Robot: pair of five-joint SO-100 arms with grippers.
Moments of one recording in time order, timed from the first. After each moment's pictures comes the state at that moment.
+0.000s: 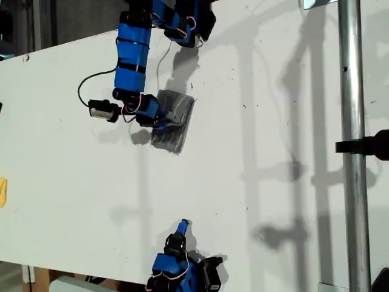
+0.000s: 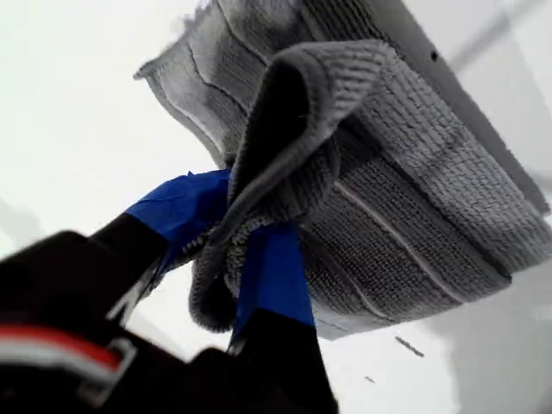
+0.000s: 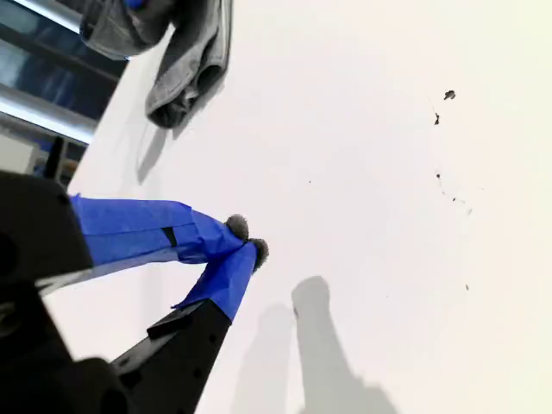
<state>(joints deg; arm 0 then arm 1) -11.4 199.4 178.5 70.3 -71.0 17.5 83.3 90.8 67.8 70.8</state>
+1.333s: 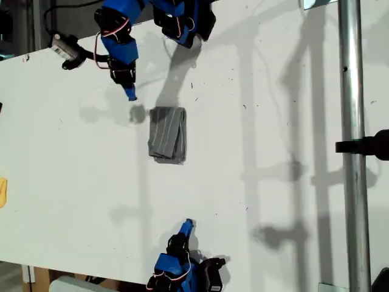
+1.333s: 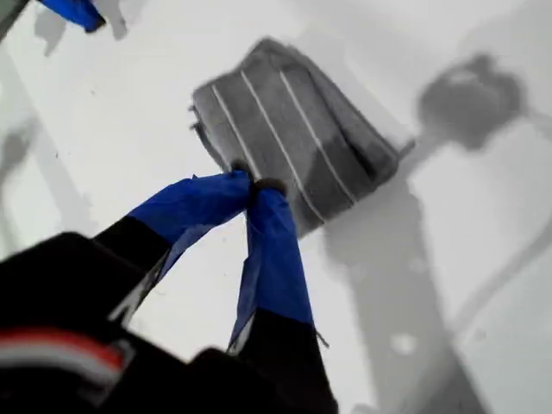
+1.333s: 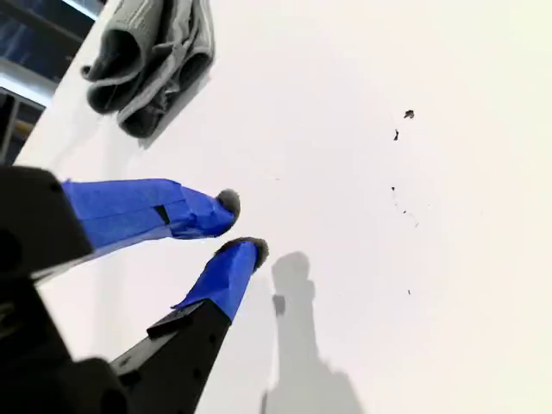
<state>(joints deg) -7.4 199.4 178.5 73.5 -79.8 28.7 142.4 121.1 68.4 53.9</state>
